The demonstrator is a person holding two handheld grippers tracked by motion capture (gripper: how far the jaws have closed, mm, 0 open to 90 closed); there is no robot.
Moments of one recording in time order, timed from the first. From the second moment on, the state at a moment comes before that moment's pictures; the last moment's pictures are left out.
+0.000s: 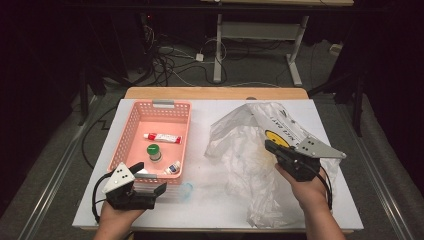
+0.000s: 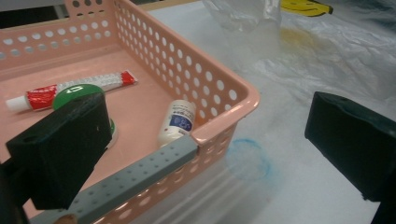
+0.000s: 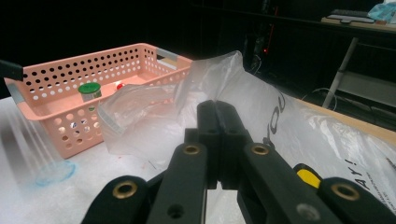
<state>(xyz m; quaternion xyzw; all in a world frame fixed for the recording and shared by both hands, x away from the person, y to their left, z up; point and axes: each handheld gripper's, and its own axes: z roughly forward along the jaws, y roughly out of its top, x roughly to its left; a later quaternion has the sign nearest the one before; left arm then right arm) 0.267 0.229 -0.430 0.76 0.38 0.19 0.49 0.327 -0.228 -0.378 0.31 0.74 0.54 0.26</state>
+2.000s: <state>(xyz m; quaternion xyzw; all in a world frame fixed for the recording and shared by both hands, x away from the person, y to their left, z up) 0.400 0.261 -0.399 0.73 0.50 0.15 0.44 0.328 -0.229 -0.386 0.31 0.75 0.53 0.24</state>
